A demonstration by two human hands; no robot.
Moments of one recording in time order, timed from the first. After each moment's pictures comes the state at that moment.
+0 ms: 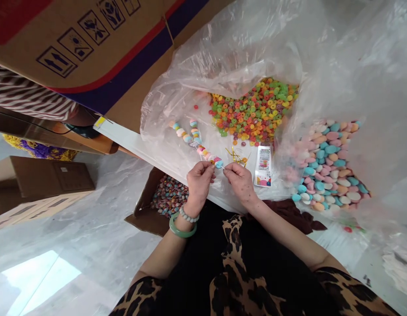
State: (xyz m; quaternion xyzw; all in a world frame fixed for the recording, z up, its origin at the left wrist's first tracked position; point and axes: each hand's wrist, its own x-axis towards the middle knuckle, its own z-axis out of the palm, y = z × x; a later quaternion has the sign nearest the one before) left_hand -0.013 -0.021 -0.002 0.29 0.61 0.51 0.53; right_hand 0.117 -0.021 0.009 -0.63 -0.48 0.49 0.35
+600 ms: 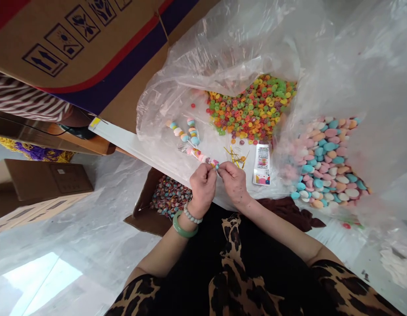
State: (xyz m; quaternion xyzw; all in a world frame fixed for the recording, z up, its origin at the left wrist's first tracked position) left_hand -0.004 -0.033 -0.001 0.40 0.63 0.50 0.44; right_hand 0.103 -0.023 0.004 -0.63 -0.56 0.40 0.36
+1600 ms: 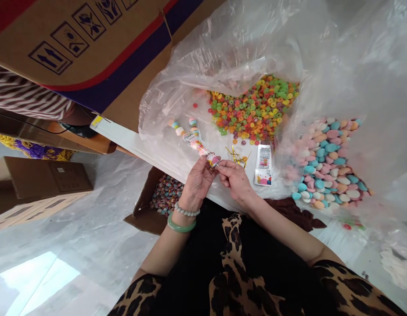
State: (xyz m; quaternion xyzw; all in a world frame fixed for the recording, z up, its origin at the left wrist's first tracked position) left_hand -0.017 -0.006 -0.004 0.04 0.40 0.54 0.74; right_hand 0.094 -0.013 0.015 -0.52 -0.21 0.71 0.42
